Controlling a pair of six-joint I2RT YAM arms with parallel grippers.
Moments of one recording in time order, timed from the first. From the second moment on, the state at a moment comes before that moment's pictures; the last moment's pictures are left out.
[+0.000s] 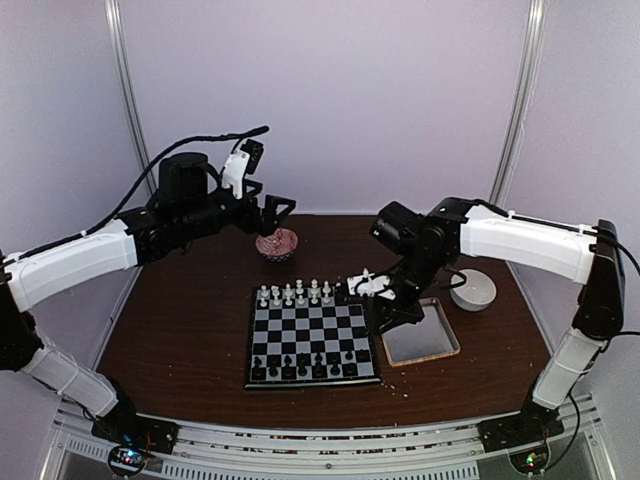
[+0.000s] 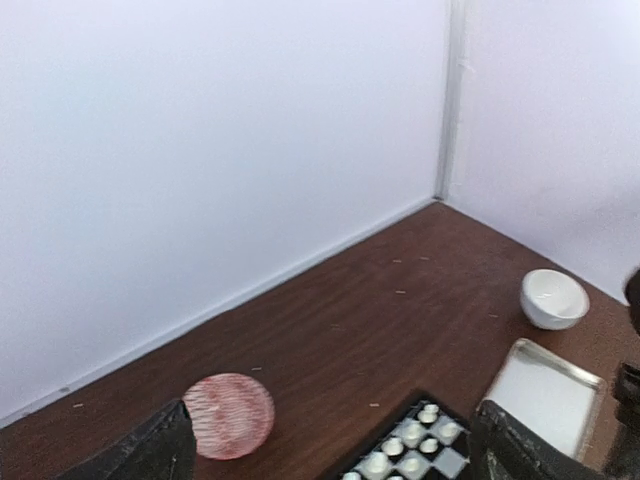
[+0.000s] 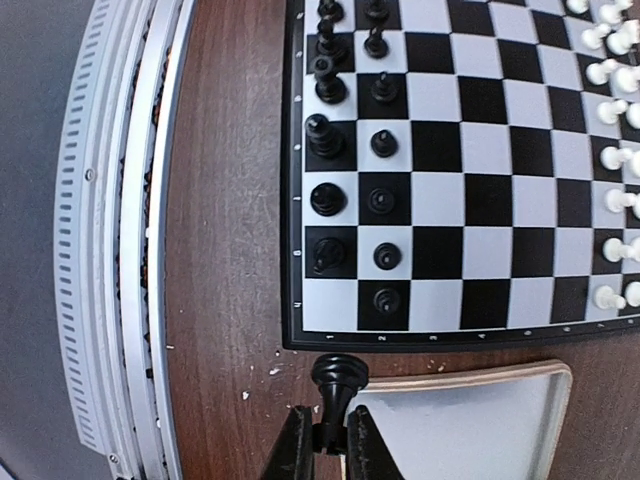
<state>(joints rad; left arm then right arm) -0.69 1.40 1.18 0.03 0.08 0.00 0.84 1.69 1.46 -1.08 -0.37 -0.73</state>
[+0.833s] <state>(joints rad) -0.65 1.22 1.02 -0.03 -0.44 0.15 0.98 2.02 1.67 -1.34 -0.20 -0.73</state>
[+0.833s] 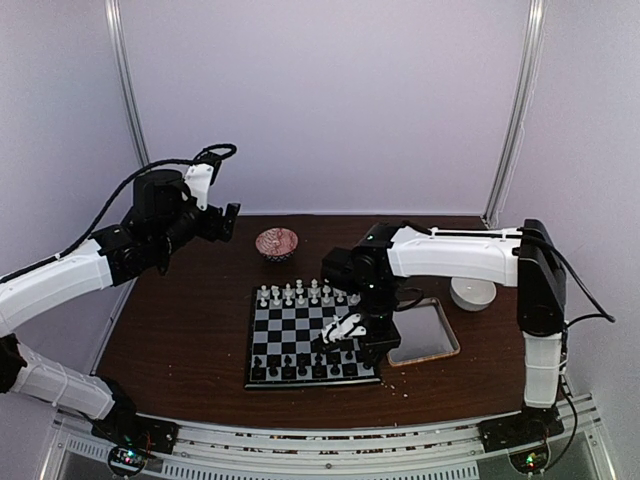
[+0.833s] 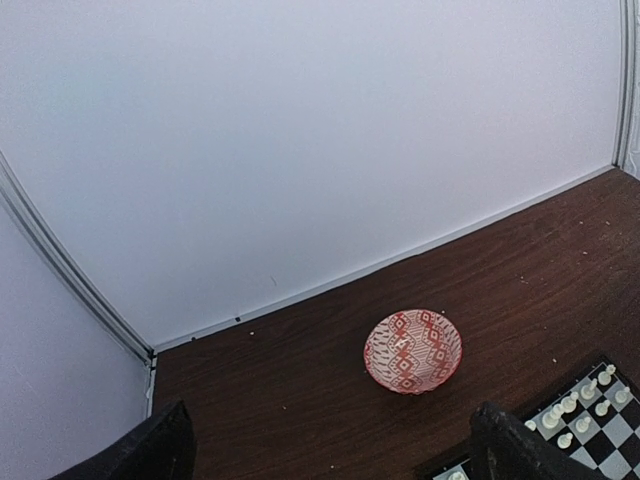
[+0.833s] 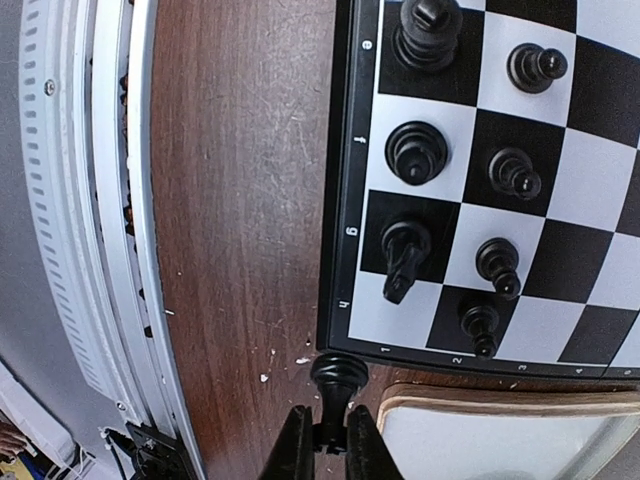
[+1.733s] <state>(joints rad) -0.65 1.22 1.02 -0.03 -0.44 0.14 0.99 2.13 1.73 -1.38 -0.17 -0.73</state>
